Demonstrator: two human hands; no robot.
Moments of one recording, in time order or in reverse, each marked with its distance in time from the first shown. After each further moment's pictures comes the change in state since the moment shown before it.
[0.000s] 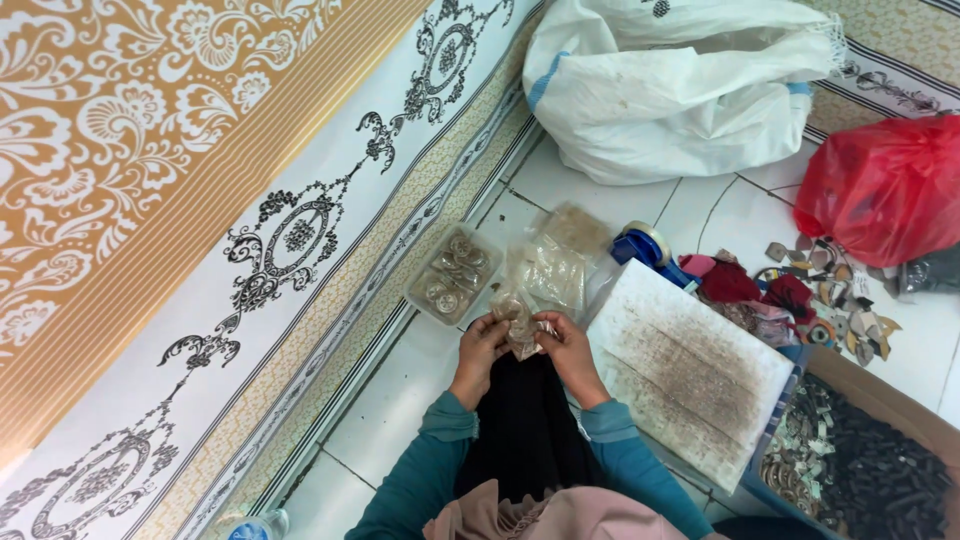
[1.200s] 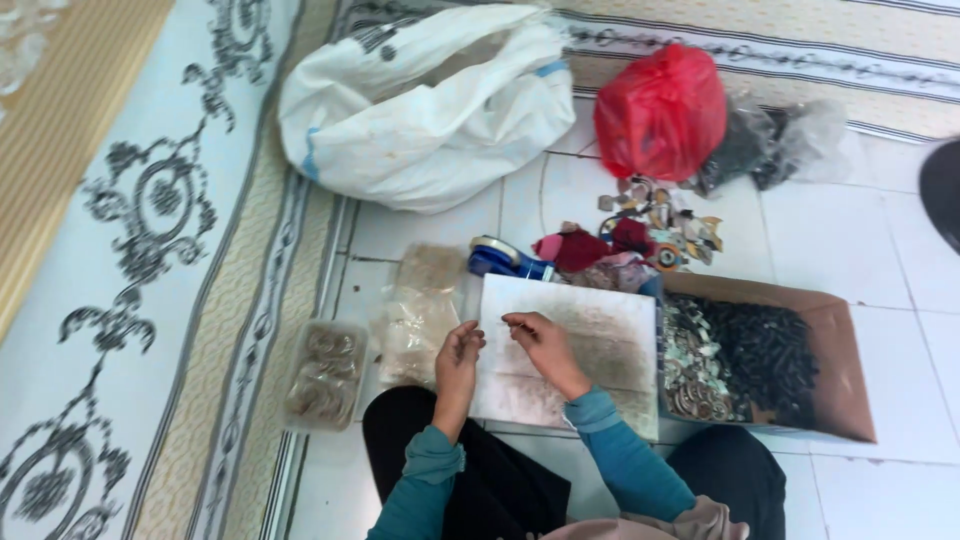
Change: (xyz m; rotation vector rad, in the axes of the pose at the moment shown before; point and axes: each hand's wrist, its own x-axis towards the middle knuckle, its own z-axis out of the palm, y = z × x) left_hand 0.034 -0.035 0.134 0.418 -0.335 0.206; right_hand 0.003 -0.028 -0.139 -0.294 0.366 -0.085
